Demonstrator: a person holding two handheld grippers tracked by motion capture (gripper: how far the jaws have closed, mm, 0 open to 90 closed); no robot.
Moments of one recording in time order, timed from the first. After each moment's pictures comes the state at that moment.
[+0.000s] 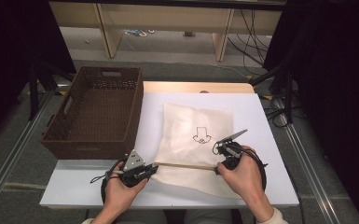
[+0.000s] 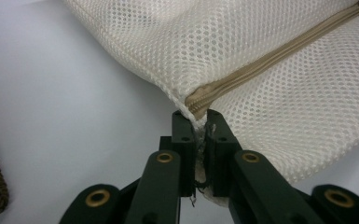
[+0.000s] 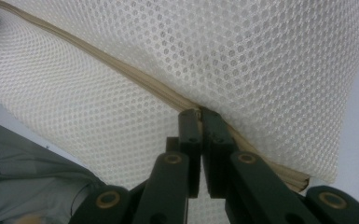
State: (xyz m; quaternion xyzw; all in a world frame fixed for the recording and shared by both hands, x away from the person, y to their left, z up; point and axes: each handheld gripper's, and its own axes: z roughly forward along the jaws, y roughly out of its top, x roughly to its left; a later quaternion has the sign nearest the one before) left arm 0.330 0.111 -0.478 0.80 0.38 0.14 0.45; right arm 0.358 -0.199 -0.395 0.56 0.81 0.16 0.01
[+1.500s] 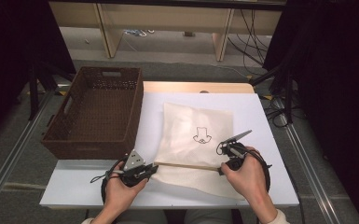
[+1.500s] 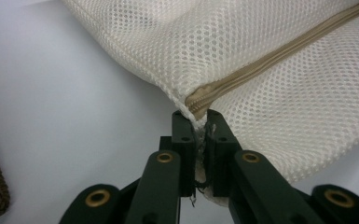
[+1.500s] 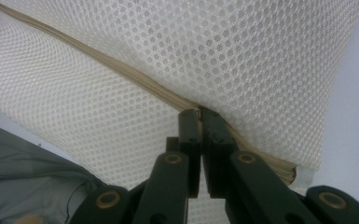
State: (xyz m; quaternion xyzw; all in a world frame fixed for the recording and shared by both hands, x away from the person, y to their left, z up) left arm 0.330 0.111 -0.478 0.80 0.37 0.14 0.45; right arm 0.356 -0.207 -0.393 0.59 0.79 0.15 0.00
